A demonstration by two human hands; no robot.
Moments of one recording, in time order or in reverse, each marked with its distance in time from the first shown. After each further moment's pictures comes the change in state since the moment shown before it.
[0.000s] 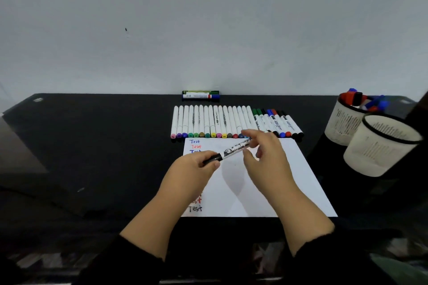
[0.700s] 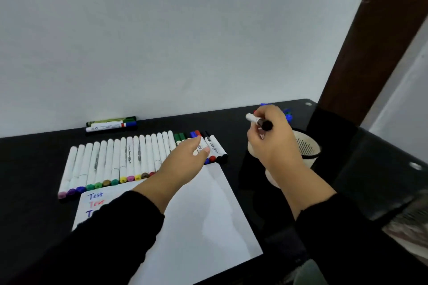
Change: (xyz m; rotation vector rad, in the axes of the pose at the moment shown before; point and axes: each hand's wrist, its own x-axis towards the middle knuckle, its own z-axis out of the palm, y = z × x) left_hand 0.134 0.100 0.118 0.182 -0.194 0.337; right_hand 0.090 0.068 -0.139 -0.168 0.425 -0.148
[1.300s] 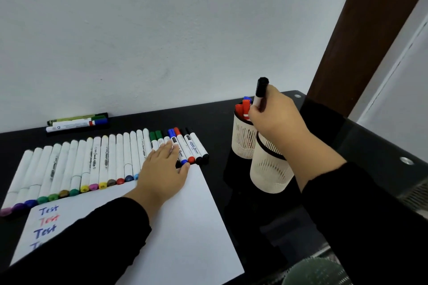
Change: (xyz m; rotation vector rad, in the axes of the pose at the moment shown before) left_hand 0.039 -0.030 0.053 0.610 0.001 0.024; right_hand 0.064 0.036 -0.030 -0.322 -0.216 0.230
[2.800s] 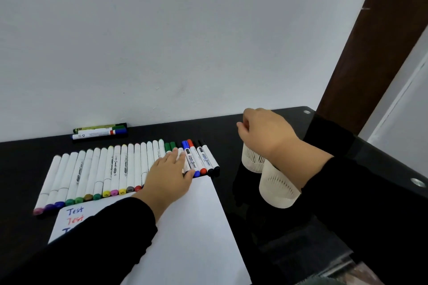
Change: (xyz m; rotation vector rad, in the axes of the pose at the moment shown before) left_hand -0.004 -0.009 -0.026 0.042 -0.028 -0.003; right_hand -0.003 -0.038 0.002 -0.448 -0.224 -0.226
